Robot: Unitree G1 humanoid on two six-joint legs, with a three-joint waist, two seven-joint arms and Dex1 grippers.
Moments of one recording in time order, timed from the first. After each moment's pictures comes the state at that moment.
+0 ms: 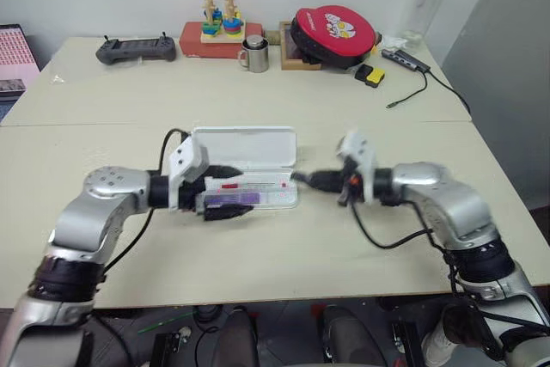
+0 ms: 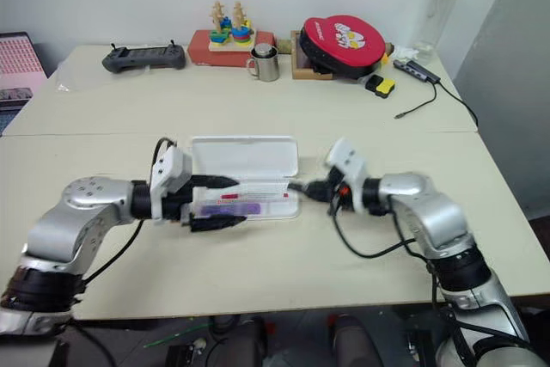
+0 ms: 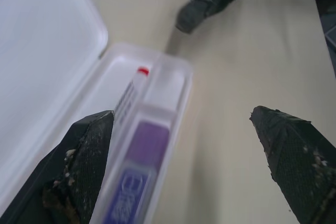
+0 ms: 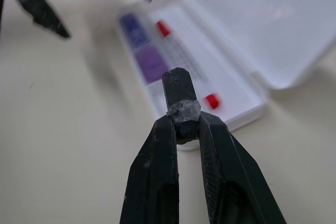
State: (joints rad) left arm -0.36 0.87 -0.02 -0.06 -0.44 0.45 -1.24; right arm -0.61 -0.50 0.36 -0.15 0.31 0.77 0.91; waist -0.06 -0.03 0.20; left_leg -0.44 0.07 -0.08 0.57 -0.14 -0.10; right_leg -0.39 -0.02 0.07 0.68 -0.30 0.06
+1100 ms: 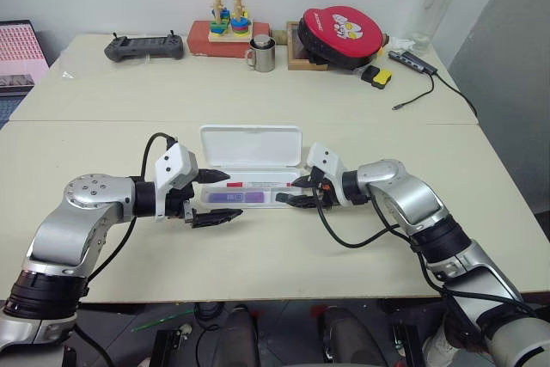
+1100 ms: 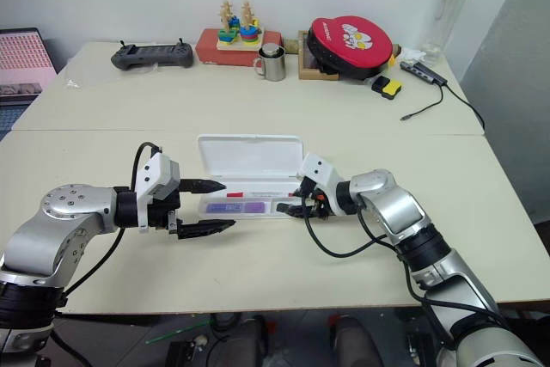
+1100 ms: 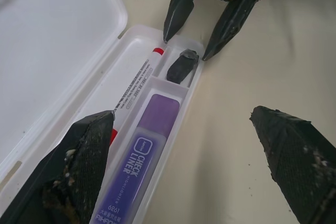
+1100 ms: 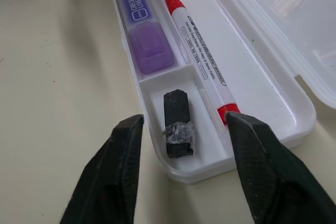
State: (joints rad) left arm -0.31 0.87 0.03 -0.13 -0.44 0.47 -1.16; right arm -0.73 -0.39 0.40 0.11 0.19 0.64 0.96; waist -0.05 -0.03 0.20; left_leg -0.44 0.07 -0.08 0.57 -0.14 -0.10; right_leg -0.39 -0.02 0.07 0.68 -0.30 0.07
